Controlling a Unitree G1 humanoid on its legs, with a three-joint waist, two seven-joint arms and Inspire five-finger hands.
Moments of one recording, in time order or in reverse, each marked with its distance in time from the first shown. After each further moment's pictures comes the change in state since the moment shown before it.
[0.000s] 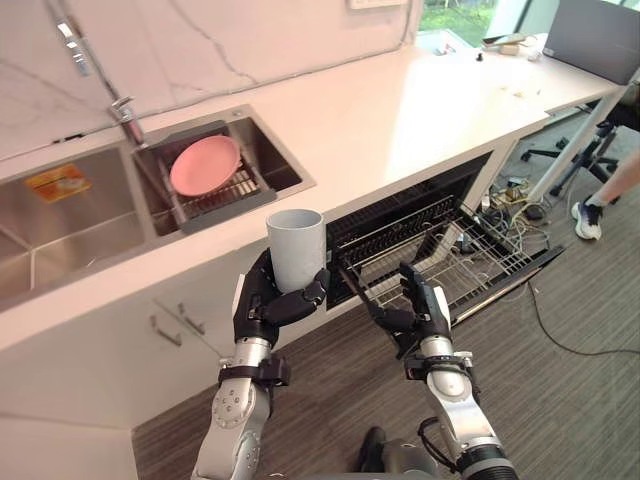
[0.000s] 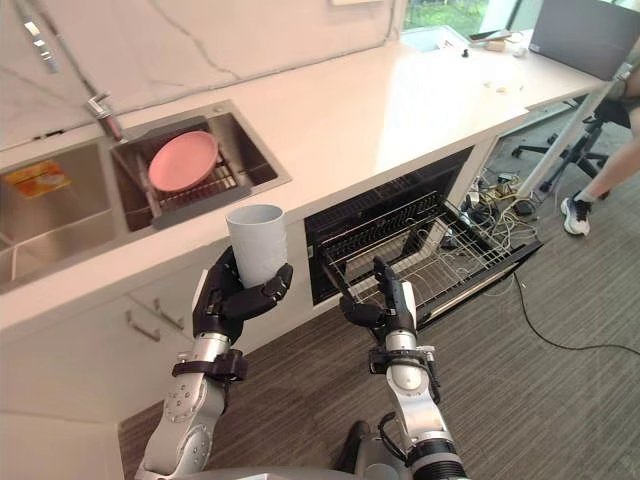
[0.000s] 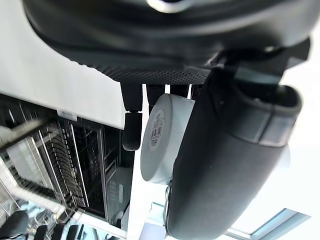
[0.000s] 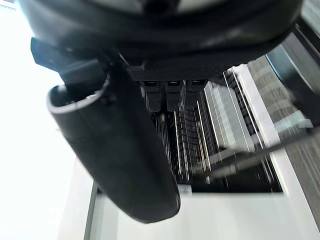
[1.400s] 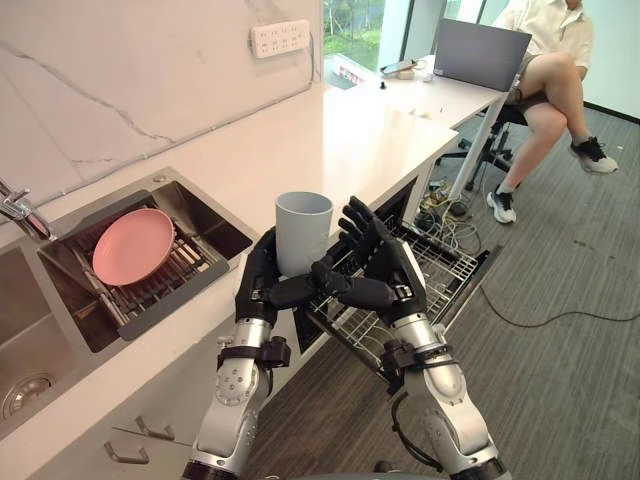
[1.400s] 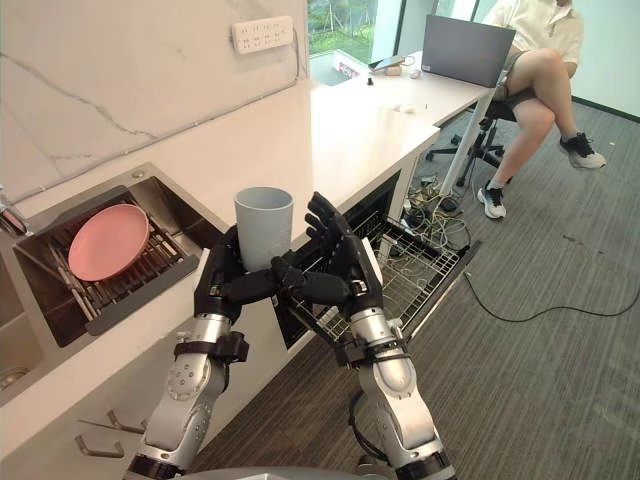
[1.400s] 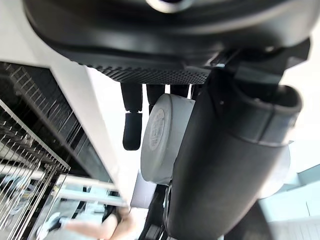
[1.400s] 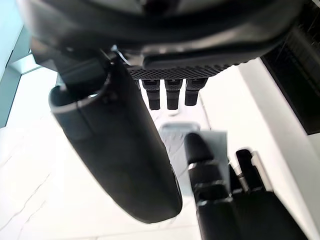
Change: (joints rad) left arm -0.092 0.059 -0.056 0.024 0.098 -0.005 0.026; right arm 0.014 0.021 0.249 -0.441 0.372 -0.085 0.224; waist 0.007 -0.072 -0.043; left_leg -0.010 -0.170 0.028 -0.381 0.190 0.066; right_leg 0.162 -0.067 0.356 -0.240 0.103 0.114
